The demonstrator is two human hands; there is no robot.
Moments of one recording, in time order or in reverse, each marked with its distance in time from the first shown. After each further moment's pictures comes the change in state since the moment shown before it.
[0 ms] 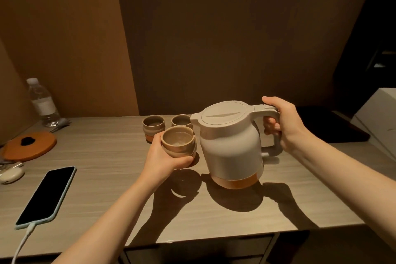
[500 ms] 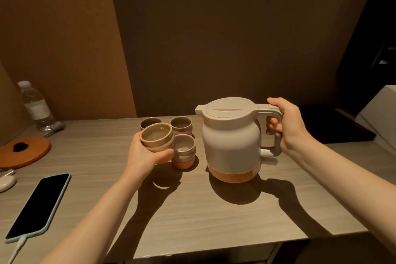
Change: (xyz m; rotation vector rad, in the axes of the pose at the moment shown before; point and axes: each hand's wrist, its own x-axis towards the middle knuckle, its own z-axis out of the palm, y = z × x) left_hand 0.038 -0.025 -0.026 -0.020 0.099 -0.091; right_hand 0.022 0.013 -0.001 0.081 0.109 -0.002
